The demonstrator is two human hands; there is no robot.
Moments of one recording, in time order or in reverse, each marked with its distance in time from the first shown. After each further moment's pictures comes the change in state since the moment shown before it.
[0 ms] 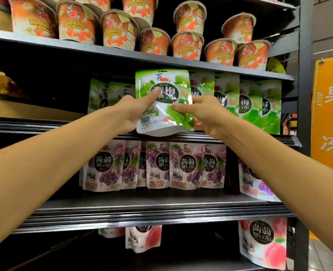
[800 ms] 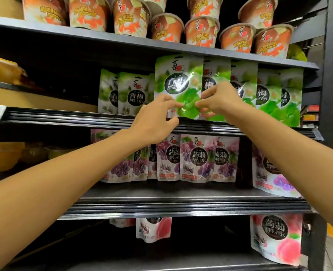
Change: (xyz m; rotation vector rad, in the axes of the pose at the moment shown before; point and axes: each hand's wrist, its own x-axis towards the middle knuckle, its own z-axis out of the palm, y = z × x) left_hand -0.022 -0.044 0.009 0.982 -0.023 0.654; right_hand 0.031 0.009 -0.003 -0.419 0.213 -0.064
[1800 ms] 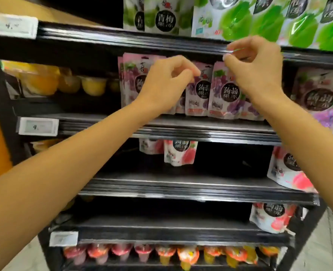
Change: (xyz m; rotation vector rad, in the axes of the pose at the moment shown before) left_hand -0.122 -0.008 -0.011 -0.512 0.058 -0.270; right_hand -0.119 0.031 0.060 0.027 0.187 -0.237
